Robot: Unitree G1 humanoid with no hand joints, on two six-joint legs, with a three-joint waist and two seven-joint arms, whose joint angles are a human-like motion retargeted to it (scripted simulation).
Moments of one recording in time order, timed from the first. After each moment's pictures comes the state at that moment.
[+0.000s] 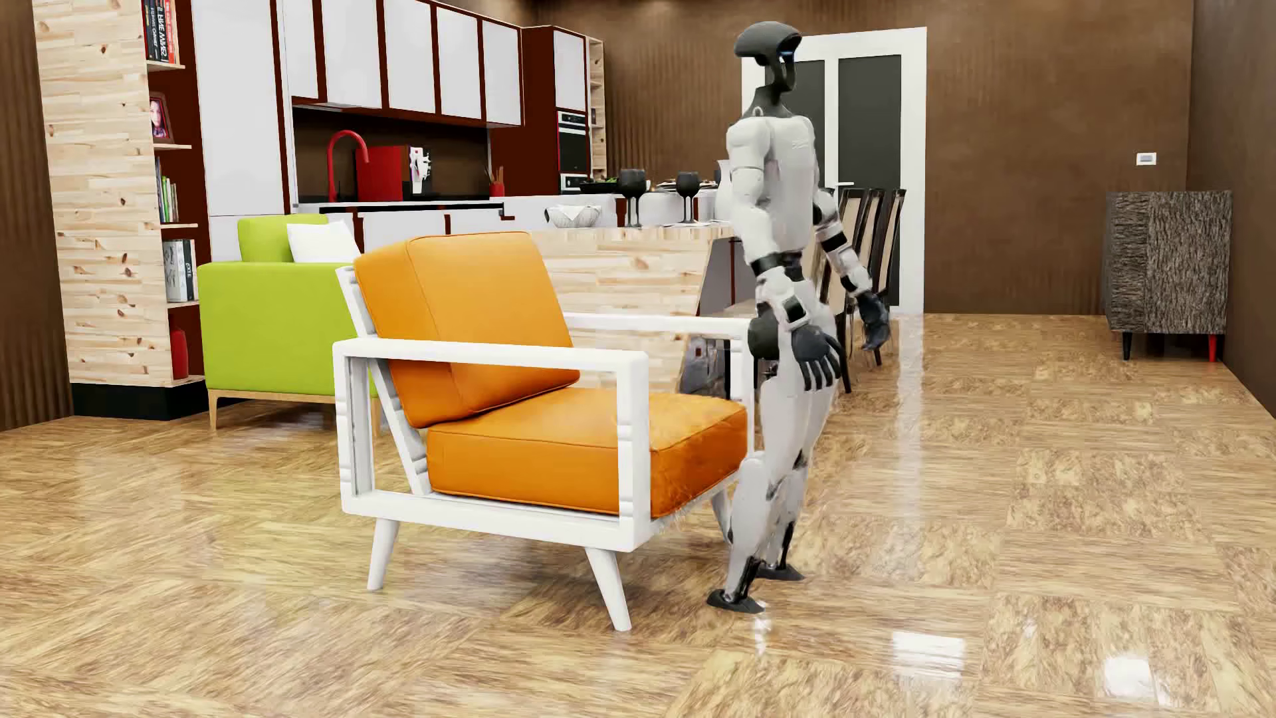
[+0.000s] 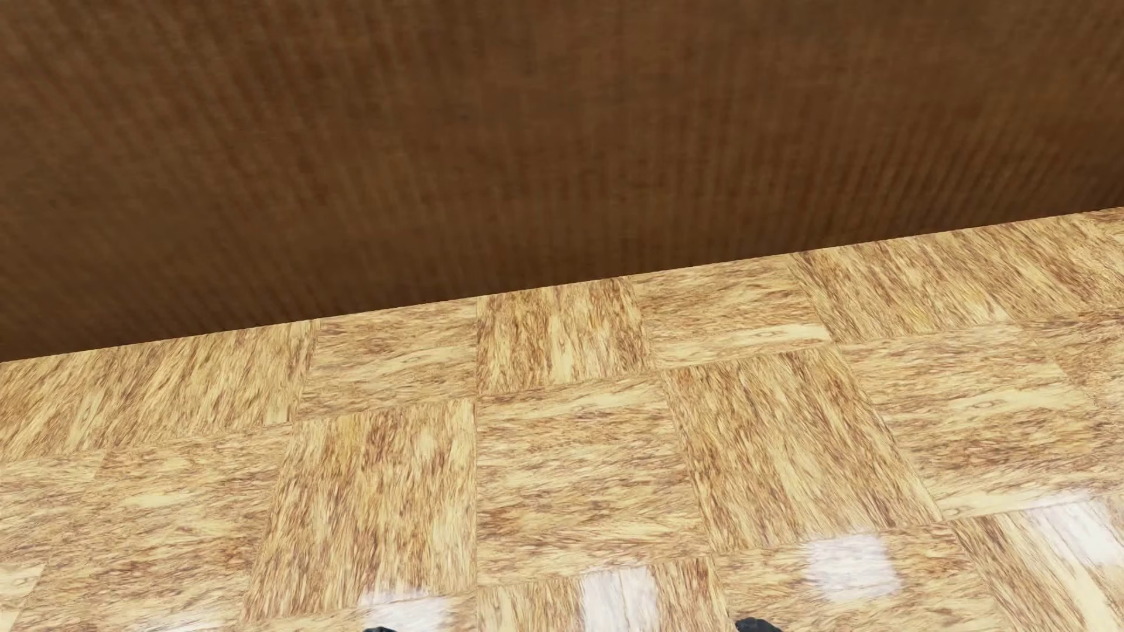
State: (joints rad) body 0.23 0.19 -0.04 -0.01 -0.06 0.04 0.11 -0.17 0.07 0.00 0.16 -0.10 -0.06 0.01 -0.15 0.26 -0.36 -0.11 0.01 -0.33 0.35 1.25 1.16 0.18 -0.20 -0.13 -0.11 -0.16 0.07
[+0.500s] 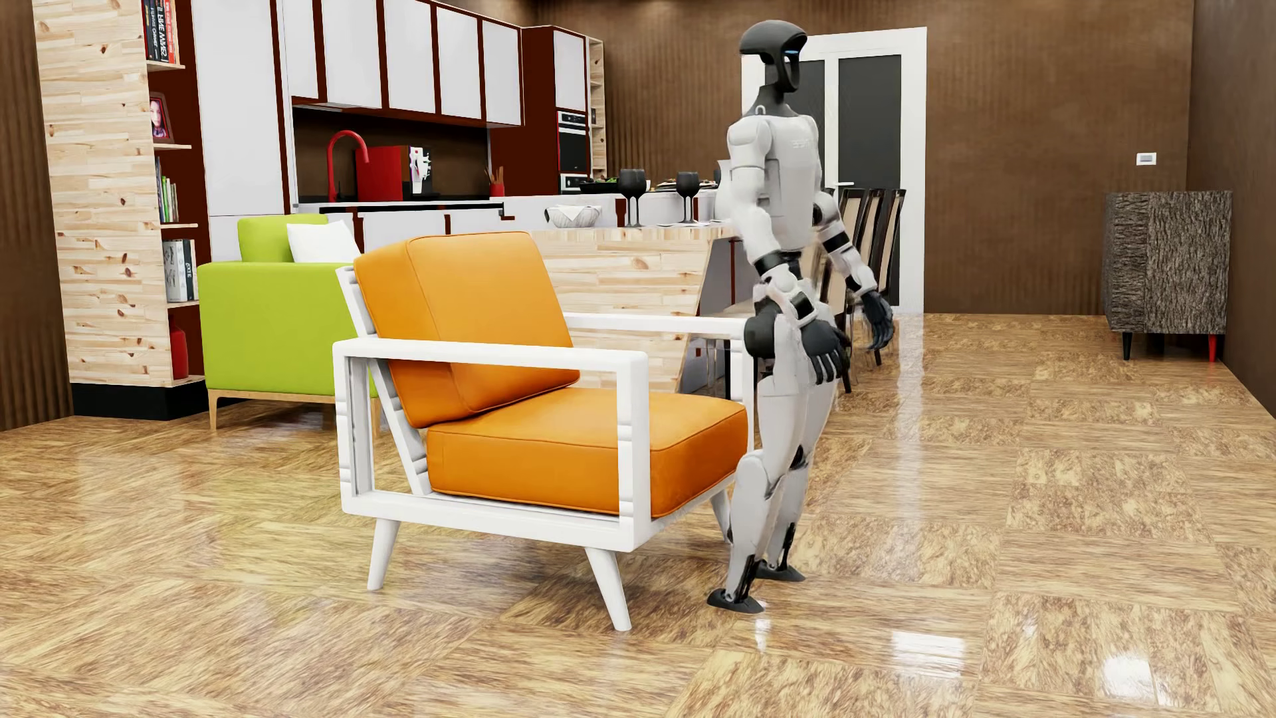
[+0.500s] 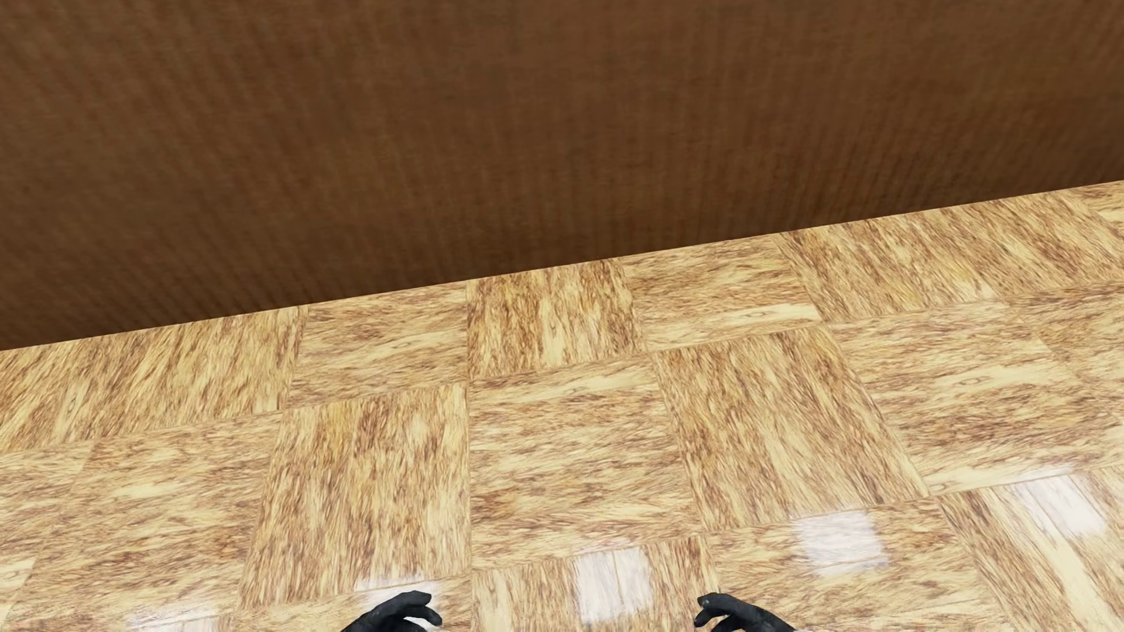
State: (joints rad) body 0.20 0.17 -0.04 -0.01 -0.05 0.04 0.11 -0.14 0.10 0.03 0.15 -0.11 -0.09 0.01 -0.12 0.22 -0.35 -0.08 -0.01 -0.36 0.40 1.14 1.07 0.15 -0.24 -0.14 -0.14 -0.17 0.15
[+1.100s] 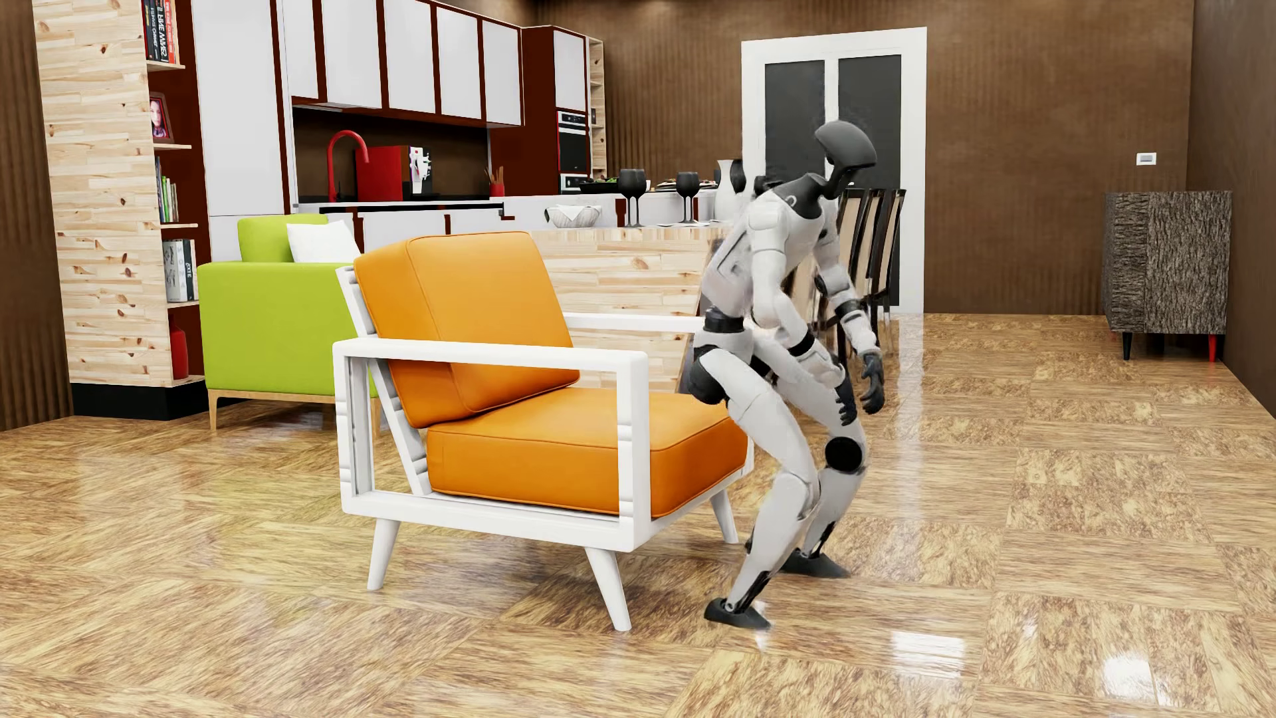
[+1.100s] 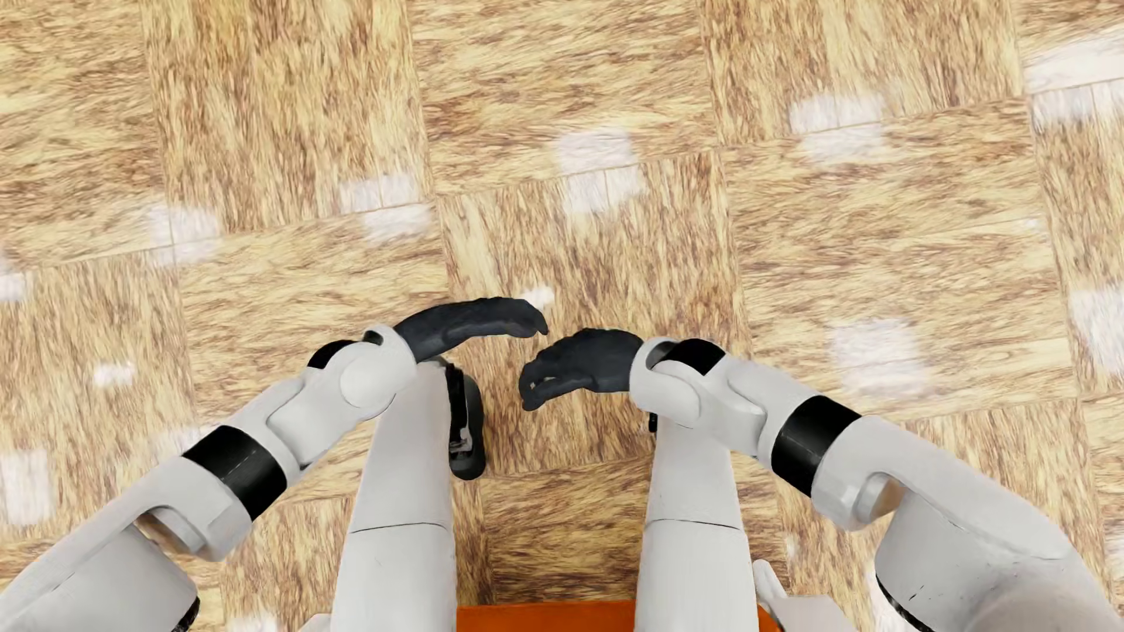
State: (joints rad) body -0.89 -0.86 -0.02 0.12 -0.14 0.03 -0.03 0.09 0.65 1.20 1.25 -0.68 -0.85 -0.24 -0.34 0.53 -0.59 -0.18 0.08 -0.74 1.09 0.50 0.48 0.18 -0.37 -0.25 -0.27 -0.14 0.14
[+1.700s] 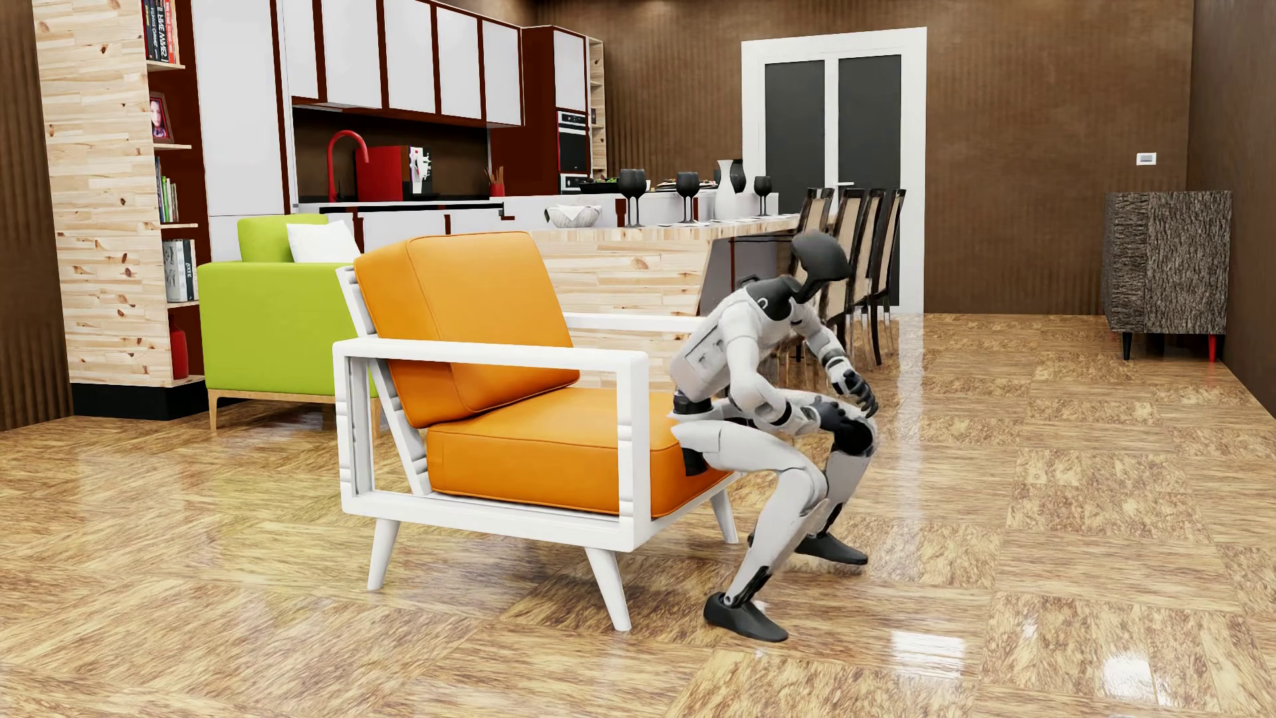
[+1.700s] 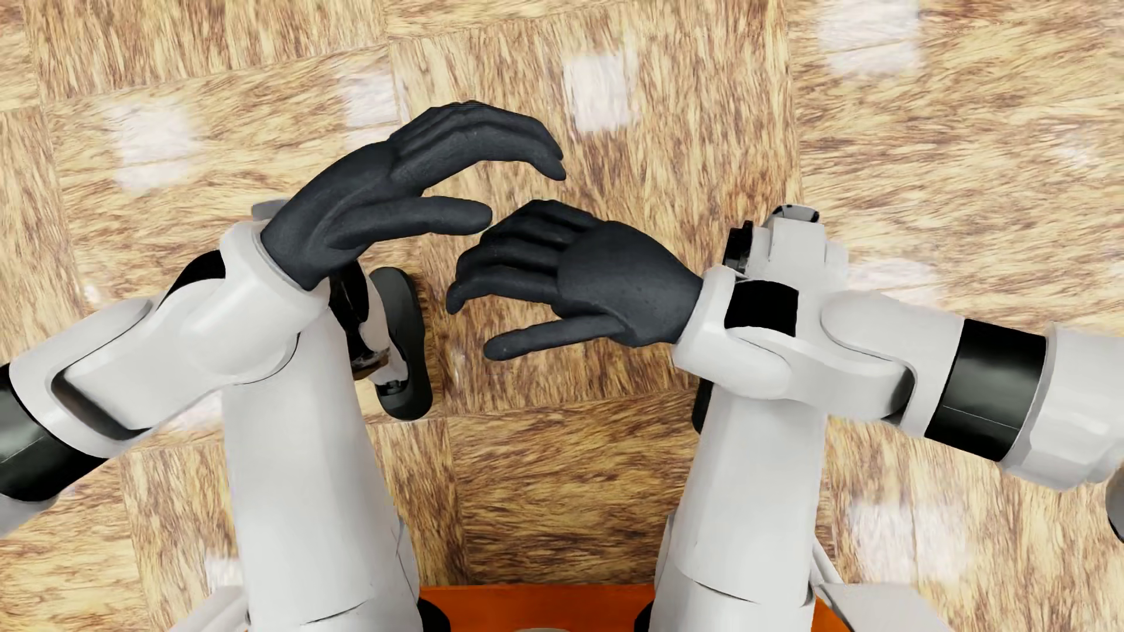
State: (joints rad) body -1.51 -1.44 -0.01 0.16 -0.16 0.01 -0.17 0.26 0.89 1.96 1.99 -0.82 -1.18 -0.24 -0.39 1.02 -1.07 -0.26 0.19 -0.75 1.32 -0.29 -0.23 -0.10 -0.18 -0.35 -0.26 0.28 -0.43
